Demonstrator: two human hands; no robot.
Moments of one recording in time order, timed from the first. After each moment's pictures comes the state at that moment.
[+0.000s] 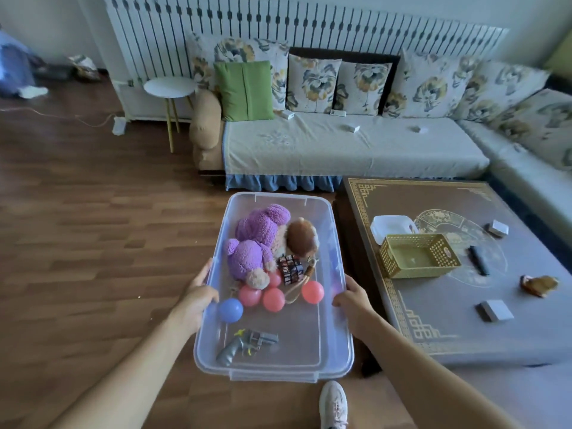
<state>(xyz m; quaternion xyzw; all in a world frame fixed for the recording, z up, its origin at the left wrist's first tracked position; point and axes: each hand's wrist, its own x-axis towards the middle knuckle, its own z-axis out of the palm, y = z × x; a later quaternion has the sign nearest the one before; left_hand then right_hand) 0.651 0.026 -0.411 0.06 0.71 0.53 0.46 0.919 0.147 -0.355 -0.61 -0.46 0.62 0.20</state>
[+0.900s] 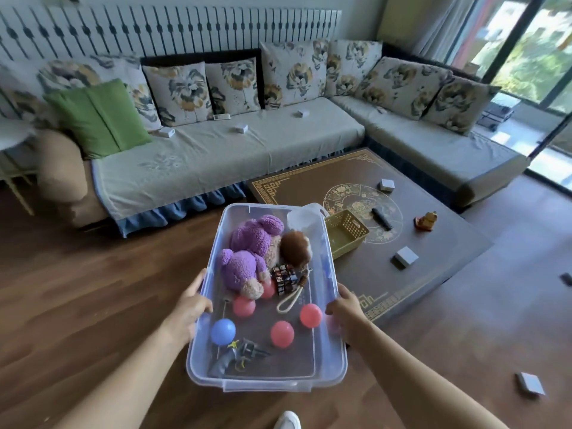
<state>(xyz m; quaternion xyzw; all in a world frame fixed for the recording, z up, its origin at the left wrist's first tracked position) 0.727 0.209 -0.395 0.24 0.68 0.41 0.56 1.024 0.208 -0.343 -0.69 -0.29 0.59 0.31</state>
